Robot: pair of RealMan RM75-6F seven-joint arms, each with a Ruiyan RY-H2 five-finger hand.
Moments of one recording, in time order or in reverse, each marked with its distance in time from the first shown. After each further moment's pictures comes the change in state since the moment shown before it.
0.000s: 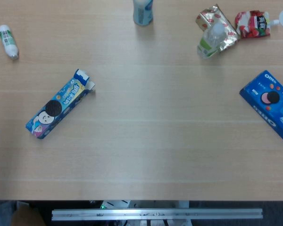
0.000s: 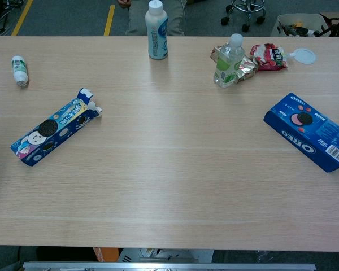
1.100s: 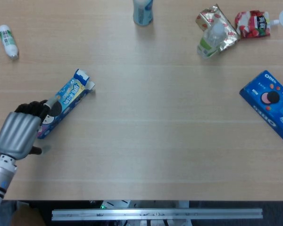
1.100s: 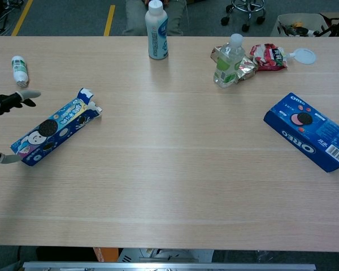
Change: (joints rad) left arm -0.155 -0.097 0.047 -0.123 -0.063 -0.331 0.229; right arm 0.024 0.008 0.015 0.003 0.017 -0.039 0.041
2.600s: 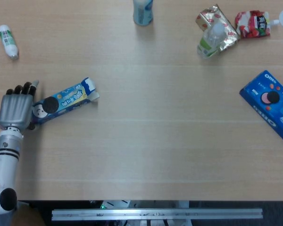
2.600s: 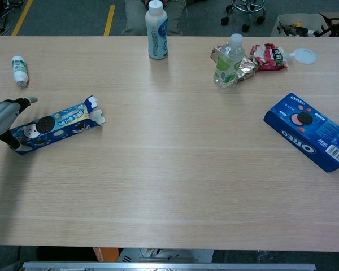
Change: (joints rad) left arm -0.148 -0.353 -0.100 0.500 -0.464 -0.106 0.204; right arm -0.022 -0.002 -0.008 0.033 0.024 -0.003 0.094
